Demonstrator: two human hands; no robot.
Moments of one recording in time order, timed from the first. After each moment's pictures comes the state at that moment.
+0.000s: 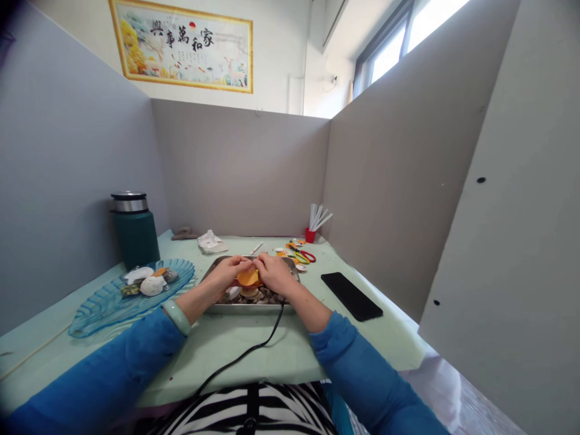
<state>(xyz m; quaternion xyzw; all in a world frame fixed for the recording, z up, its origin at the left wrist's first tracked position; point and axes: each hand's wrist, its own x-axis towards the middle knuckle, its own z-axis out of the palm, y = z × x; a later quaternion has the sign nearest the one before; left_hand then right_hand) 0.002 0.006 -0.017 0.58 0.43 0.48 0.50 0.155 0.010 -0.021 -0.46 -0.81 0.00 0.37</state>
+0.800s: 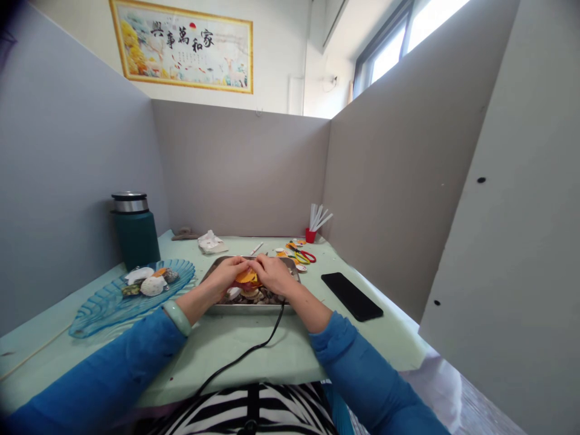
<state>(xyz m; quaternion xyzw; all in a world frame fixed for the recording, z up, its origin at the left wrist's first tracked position) 0.005 0.002 -0.014 0.56 0.41 0.48 0.54 0.154 0.005 -0.018 -0.44 -0.82 0.02 0.36</state>
